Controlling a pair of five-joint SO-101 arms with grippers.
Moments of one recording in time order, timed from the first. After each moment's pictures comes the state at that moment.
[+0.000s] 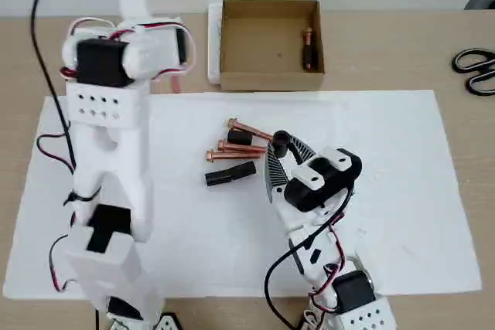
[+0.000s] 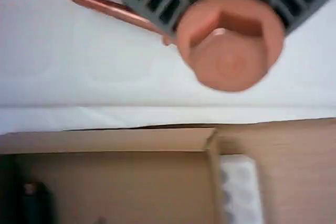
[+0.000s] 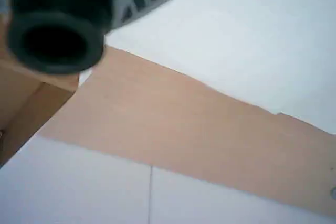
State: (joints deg) left arm 7.0 14.9 -56.3 99.4 16.2; right arm -24.1 -103.1 96.0 18.9 -1.6
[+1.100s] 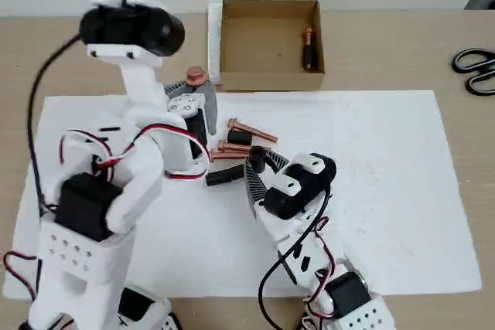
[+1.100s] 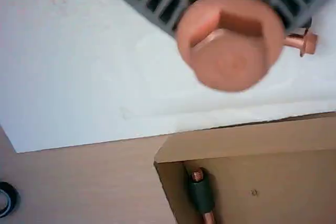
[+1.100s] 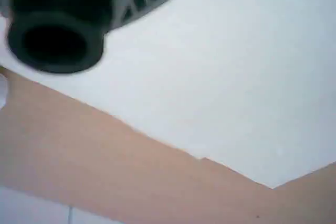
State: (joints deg) left arm 18.9 -38.6 8.7 71.5 22.0; right arm -31.9 -103.1 96.0 23.3 -1.6
